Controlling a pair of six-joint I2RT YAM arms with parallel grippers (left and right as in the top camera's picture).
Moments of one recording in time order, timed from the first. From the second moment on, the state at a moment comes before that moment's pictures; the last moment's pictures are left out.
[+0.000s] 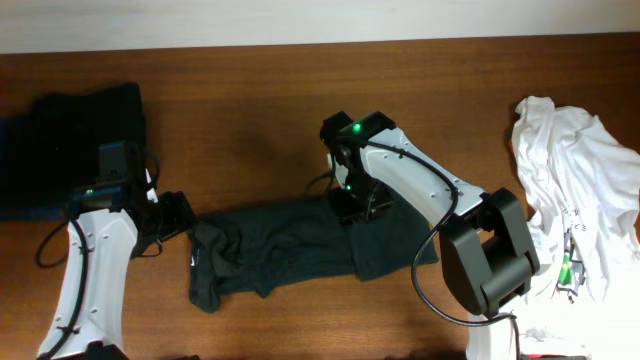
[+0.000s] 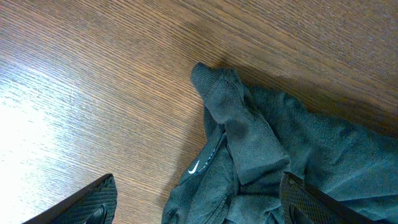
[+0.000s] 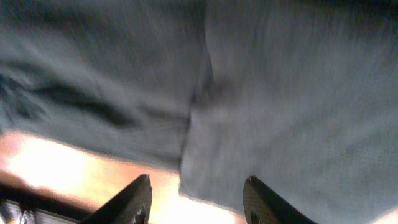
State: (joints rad) left arm 0.18 1.43 1.06 -1.01 -0.01 -0.31; right arm 0.54 2.06 1.63 -1.29 -0.18 0.16
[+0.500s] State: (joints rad) left arm 0.18 1.43 1.06 -1.01 0.00 -0.31; right arm 0.54 2.15 1.63 -1.14 -0.06 0.29
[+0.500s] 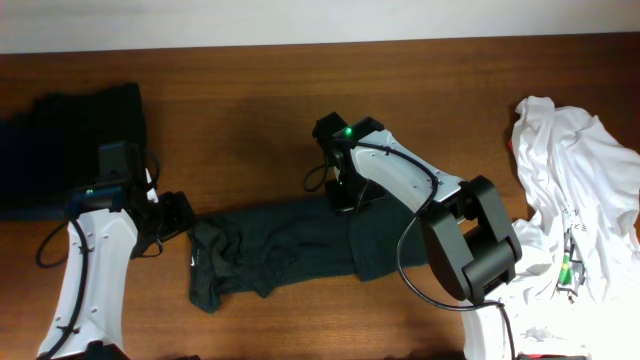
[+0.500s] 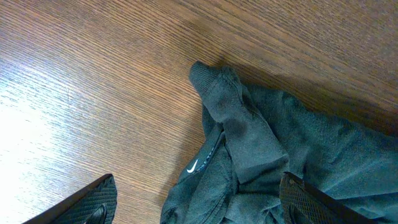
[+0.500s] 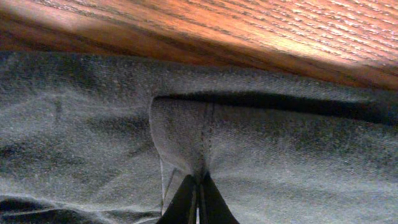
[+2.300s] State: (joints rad) left arm -0.49 2.00 1.71 -1.36 0.16 -0.21; right arm 0.01 2.15 1.77 -1.57 0.05 0.19
